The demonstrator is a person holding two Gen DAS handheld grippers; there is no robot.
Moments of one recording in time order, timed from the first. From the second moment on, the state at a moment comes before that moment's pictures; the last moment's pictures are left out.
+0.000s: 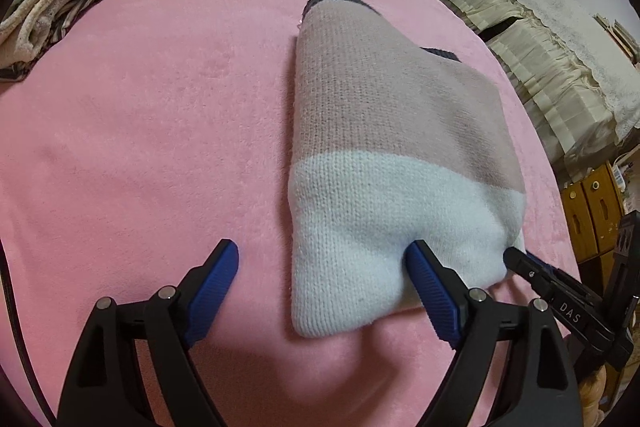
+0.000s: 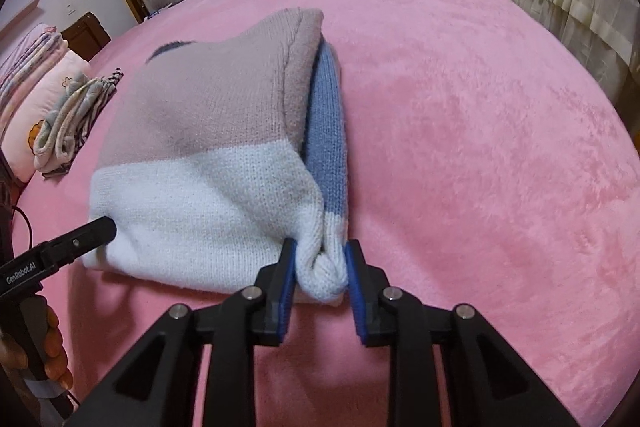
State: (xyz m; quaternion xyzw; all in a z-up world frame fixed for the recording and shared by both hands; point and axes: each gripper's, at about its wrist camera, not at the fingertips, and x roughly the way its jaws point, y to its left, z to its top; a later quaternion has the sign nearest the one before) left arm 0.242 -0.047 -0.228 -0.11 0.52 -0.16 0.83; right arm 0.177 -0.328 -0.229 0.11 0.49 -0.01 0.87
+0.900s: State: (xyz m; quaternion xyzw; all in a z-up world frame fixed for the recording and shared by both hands) left arm 0.372 -0.113 -0.204 -0.01 0.49 -0.20 0.85; right arm 0.327 -0.316 -0.222 0.02 0.49 0.01 0.87
